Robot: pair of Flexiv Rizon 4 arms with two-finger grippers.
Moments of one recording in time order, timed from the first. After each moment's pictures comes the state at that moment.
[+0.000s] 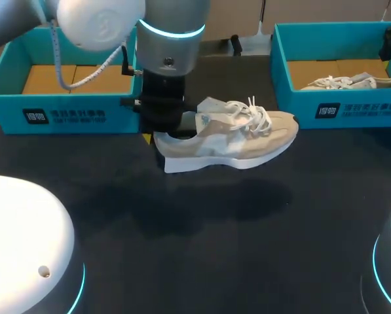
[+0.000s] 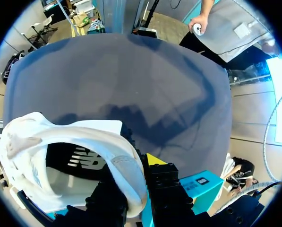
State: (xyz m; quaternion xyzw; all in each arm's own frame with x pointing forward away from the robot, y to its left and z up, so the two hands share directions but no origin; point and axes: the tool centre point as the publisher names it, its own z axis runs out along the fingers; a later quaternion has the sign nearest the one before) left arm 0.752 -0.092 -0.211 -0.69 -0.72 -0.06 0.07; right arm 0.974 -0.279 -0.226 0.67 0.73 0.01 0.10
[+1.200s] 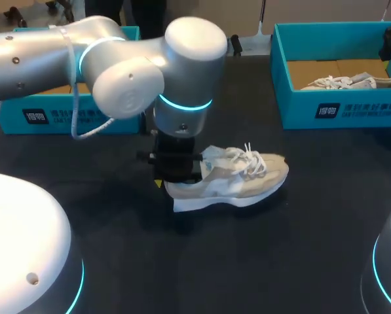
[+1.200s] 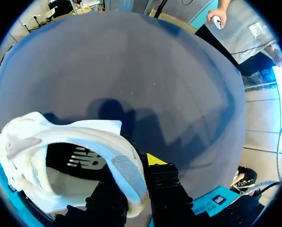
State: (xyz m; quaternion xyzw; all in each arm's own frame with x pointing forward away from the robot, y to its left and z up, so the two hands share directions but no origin) left arm 0.745 -0.097 -0.358 -0.66 -0.74 -0.06 0.09; right arm 0.974 -0.279 -0.226 0.67 0.73 0.01 0.10
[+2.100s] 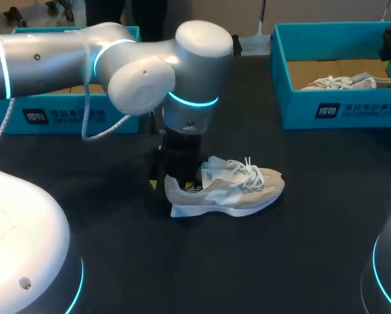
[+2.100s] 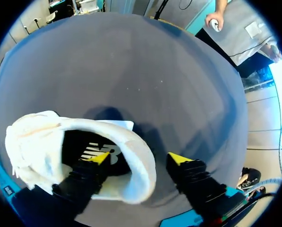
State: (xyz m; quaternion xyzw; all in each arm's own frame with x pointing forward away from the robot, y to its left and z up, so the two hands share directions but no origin) left arm 0.754 -0.110 -0.371 -0.67 -0.74 -0.03 0.12; right arm 0.974 -0.279 -0.226 0.67 0.73 0.01 0.10
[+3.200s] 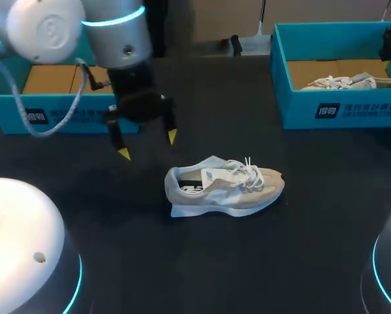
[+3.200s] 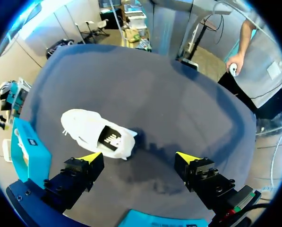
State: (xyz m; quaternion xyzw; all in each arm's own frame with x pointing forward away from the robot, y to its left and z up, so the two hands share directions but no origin) left arm 0.747 -0.070 -0.234 -0.53 -0.83 0.13 0.05; right arm 0.974 -0.279 -0.226 0.67 0.73 0.01 0.10
